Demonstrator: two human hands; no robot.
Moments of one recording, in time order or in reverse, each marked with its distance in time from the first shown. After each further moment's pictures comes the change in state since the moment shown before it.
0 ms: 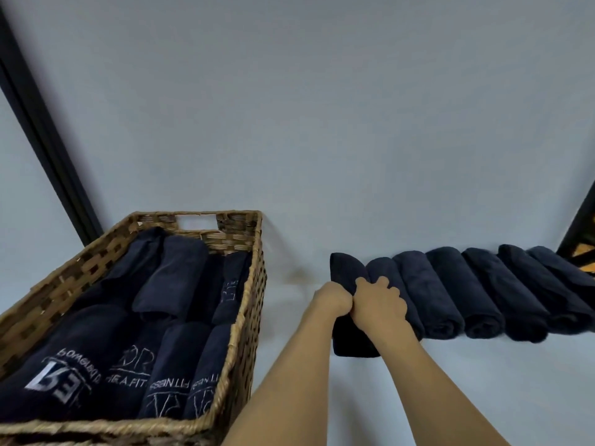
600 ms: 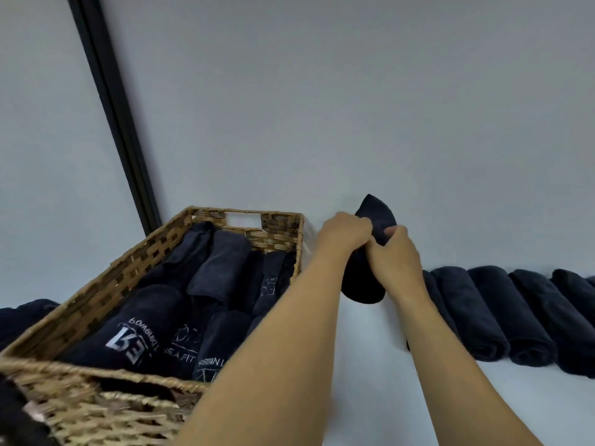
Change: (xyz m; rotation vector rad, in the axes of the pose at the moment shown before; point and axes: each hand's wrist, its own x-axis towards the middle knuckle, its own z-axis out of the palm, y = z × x) left_hand -0.053 0.050 -0.100 -0.052 0.365 0.268; right_hand -0.020 -0.050 -0.075 0.902 0.255 -0.149
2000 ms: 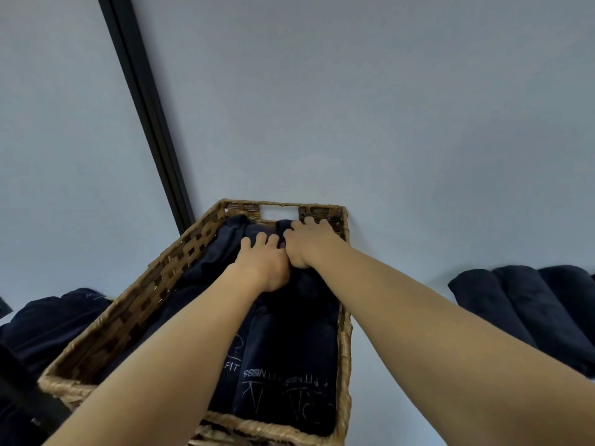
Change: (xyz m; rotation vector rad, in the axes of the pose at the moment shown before) left_hand 0.034 -0.166 -0.117 1.183 -0.065 0.131; right_hand 0.036 -0.087 0.183 -1.086 -0.642 -0.581
